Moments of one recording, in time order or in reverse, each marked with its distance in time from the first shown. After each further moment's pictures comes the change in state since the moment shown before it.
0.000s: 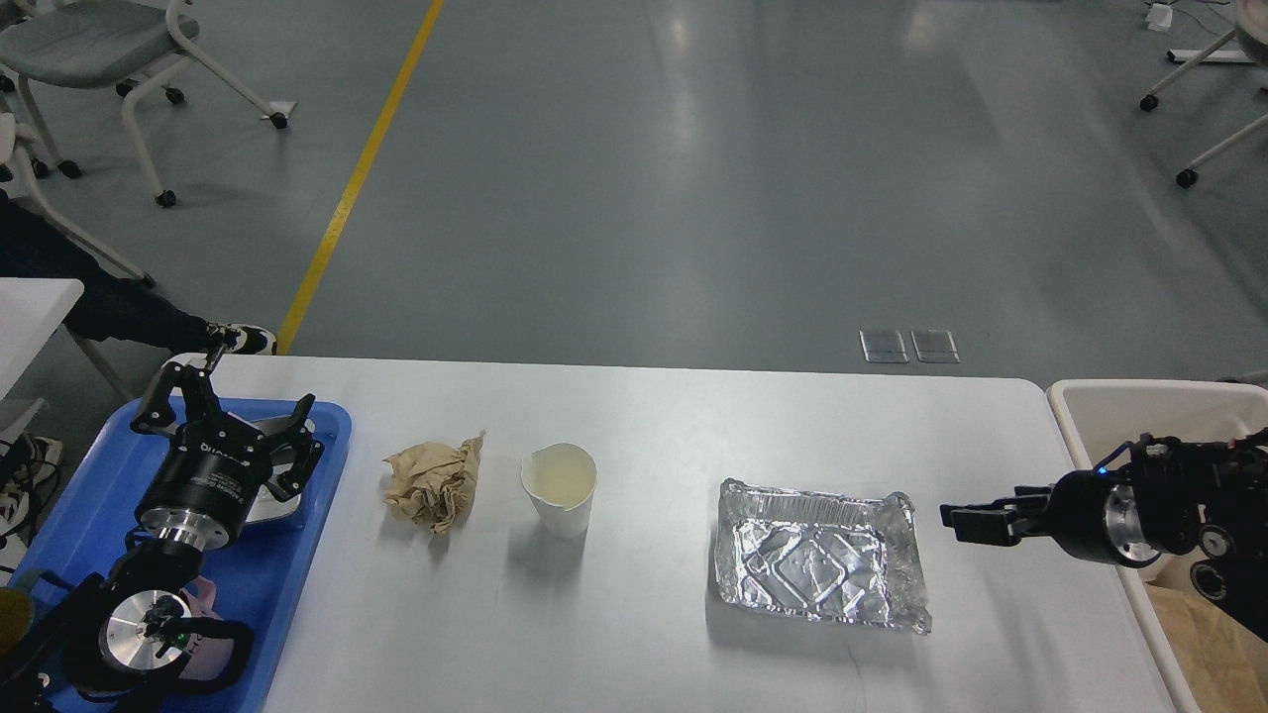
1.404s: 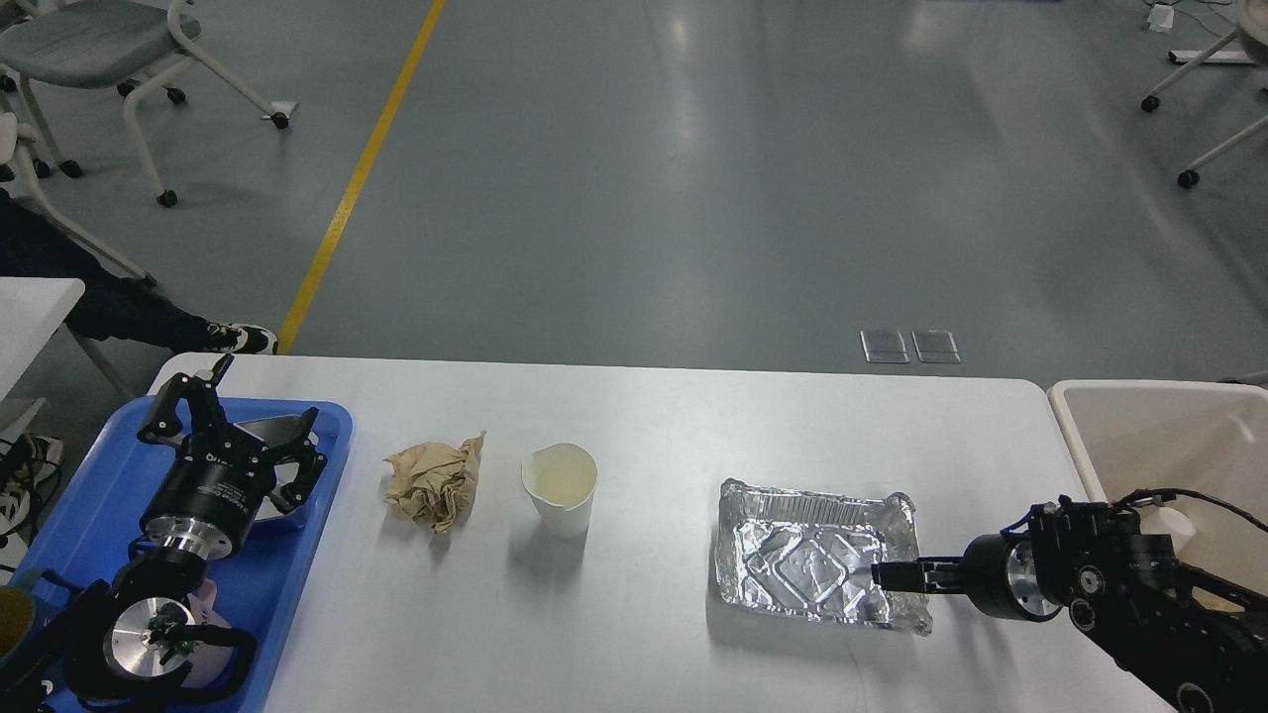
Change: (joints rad) left arm 0.008 -0.001 0.010 0.004 0.005 0.019 0.008; right arm -0.038 0.284 -0.001 -0.279 0.016 0.017 -0.024
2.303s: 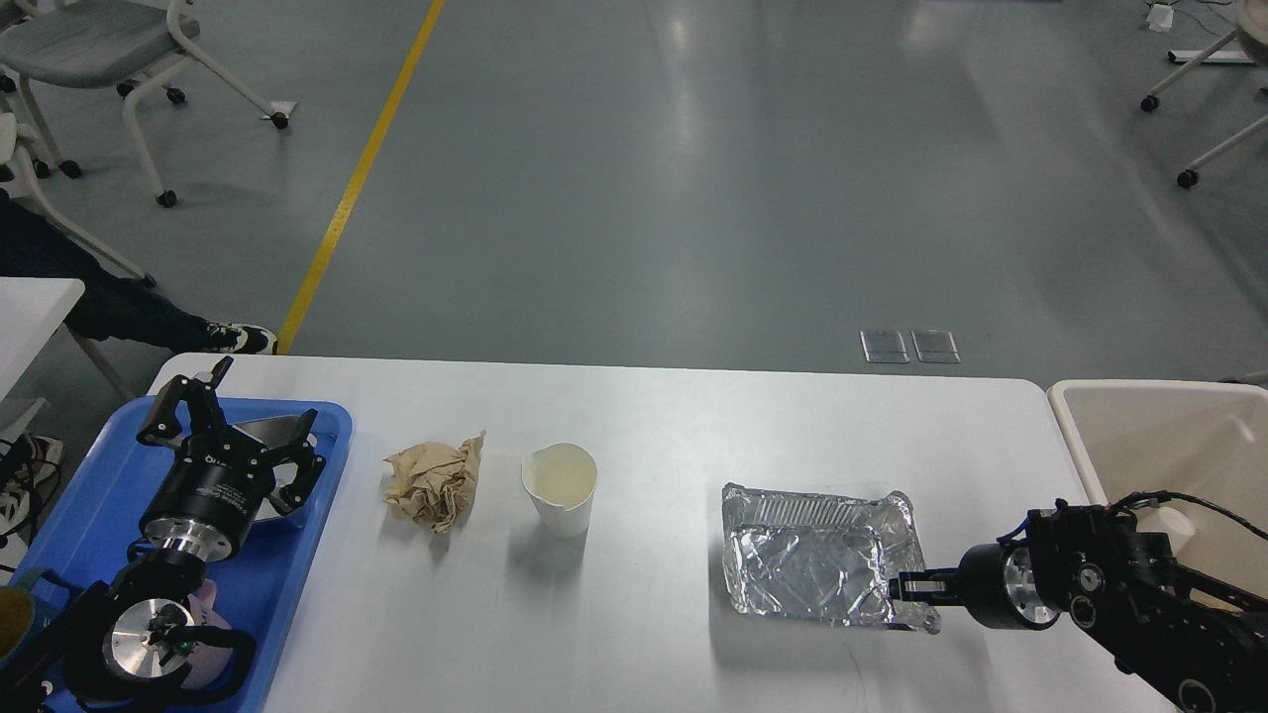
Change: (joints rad) left arm 0.000 0.000 0.001 0.008 -0.001 0.000 -0.001; right arm 0.004 0.000 -0.005 -0.003 0.059 0.070 0.021
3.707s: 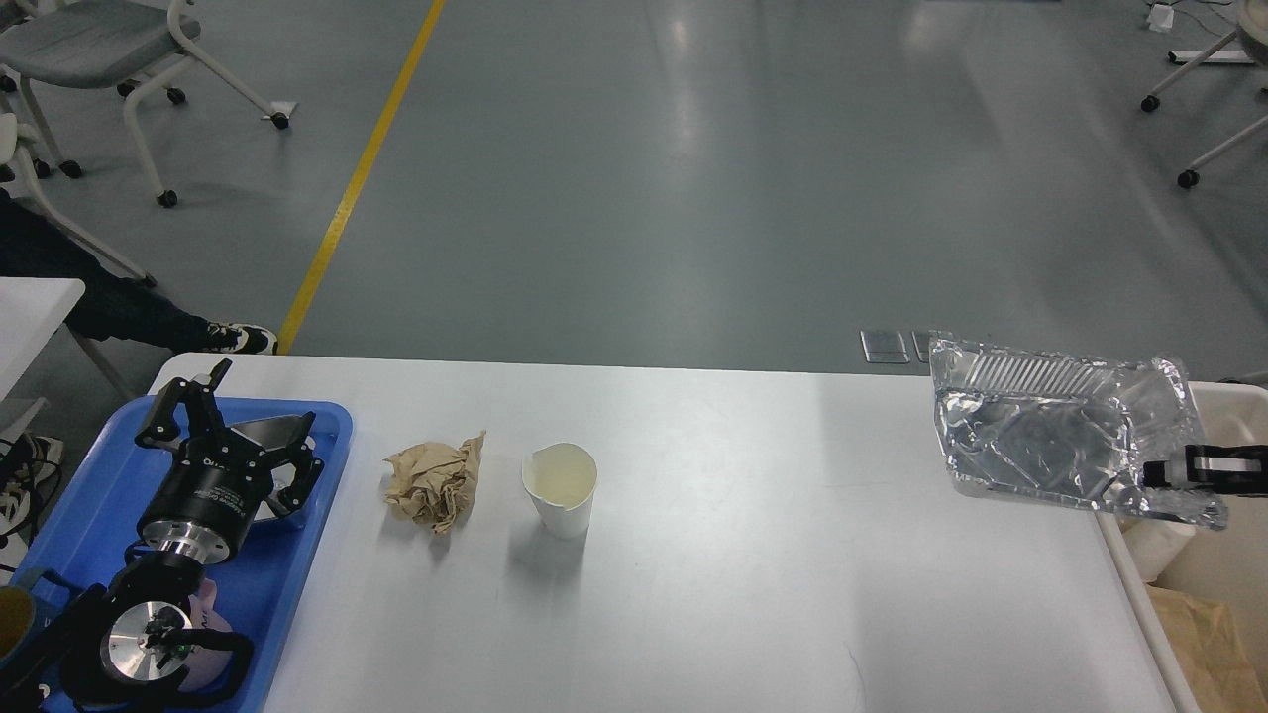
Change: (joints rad) left arm 0.006 0.004 0.000 -0.003 -0.001 0.000 0.001; right arm 0.111 -0.786 0.015 0.437 0.438 0.123 0.004
